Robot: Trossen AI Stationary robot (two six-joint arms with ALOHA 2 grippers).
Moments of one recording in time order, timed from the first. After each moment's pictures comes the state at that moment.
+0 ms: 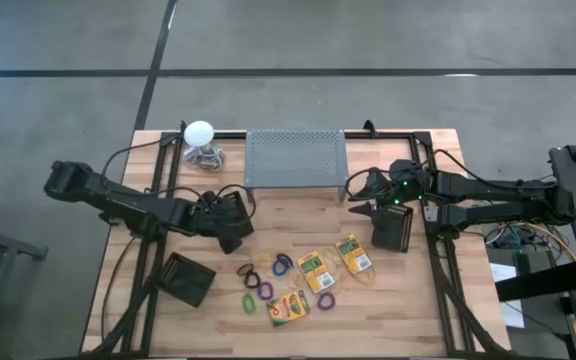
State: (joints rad) left arm -0.20 1.23 0.62 -0.51 -0.45 -0.64; right arm -0.24 0.89 0.54 -0.20 -0.26 0.18
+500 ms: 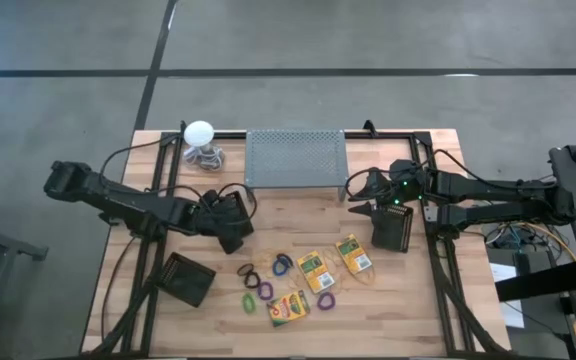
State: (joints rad) left arm -0.20 1.22 0.67 -0.52 -0.45 -0.59; right arm -0.24 0.89 0.54 -0.20 -0.26 0.18
